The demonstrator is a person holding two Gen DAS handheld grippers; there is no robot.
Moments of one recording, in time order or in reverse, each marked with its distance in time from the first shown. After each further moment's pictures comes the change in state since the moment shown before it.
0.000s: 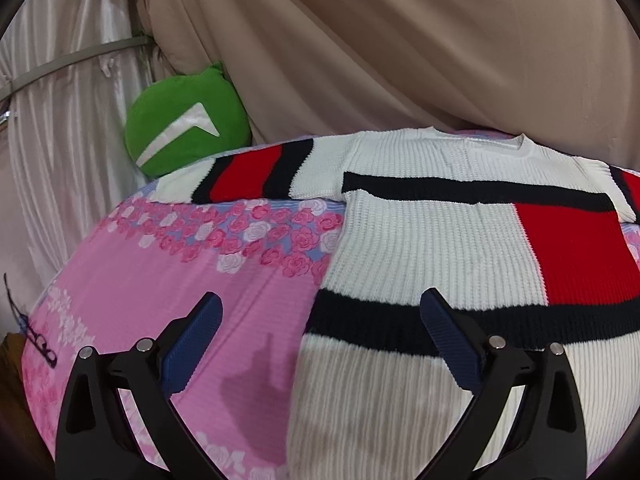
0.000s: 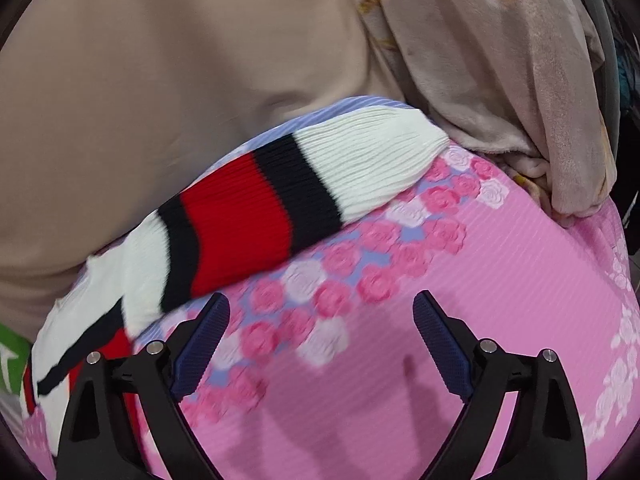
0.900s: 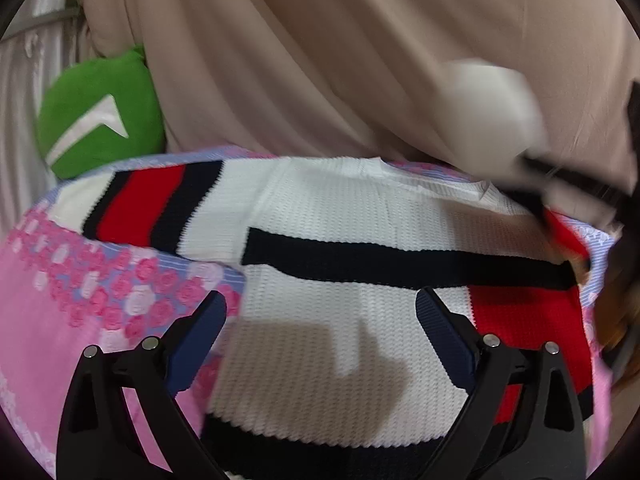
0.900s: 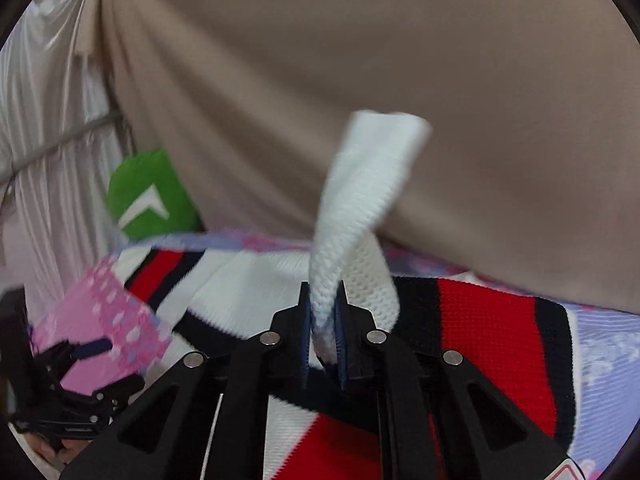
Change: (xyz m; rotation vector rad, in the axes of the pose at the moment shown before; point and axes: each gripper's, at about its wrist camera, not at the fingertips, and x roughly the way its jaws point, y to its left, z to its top) left arm 0.082 -0.035 0.085 -0.079 0.057 -0.294; right arm -0.036 0.438 -0.147 -0.888 0.063 0.708
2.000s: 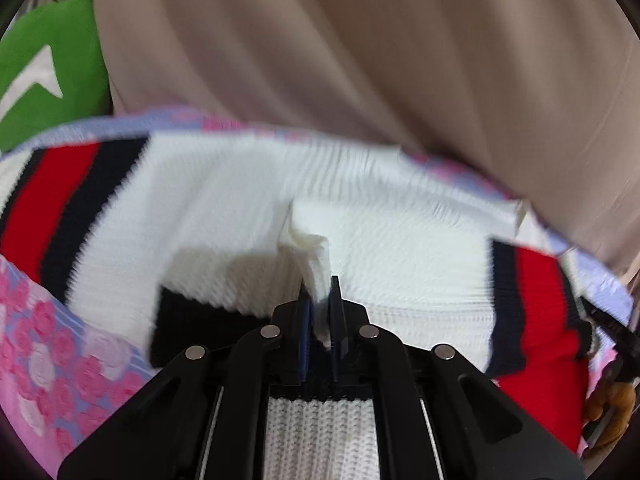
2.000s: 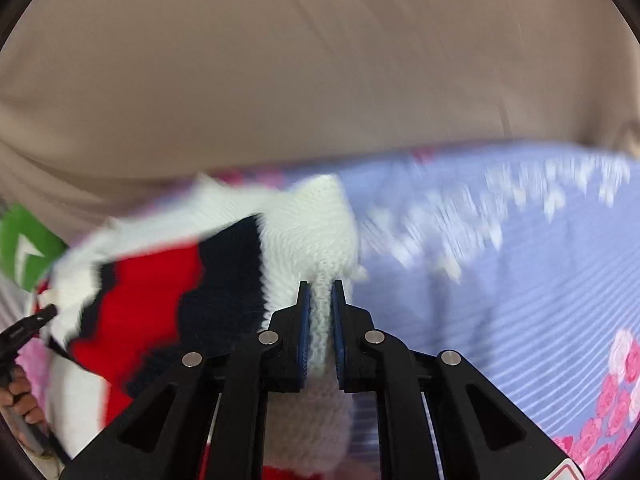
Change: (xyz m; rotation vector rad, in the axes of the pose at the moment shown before) left arm 0.142 -0.001 0.050 -0.096 0.164 -0.050; right arm -0.065 -0.238 -0.121 0.521 0.060 -0.321
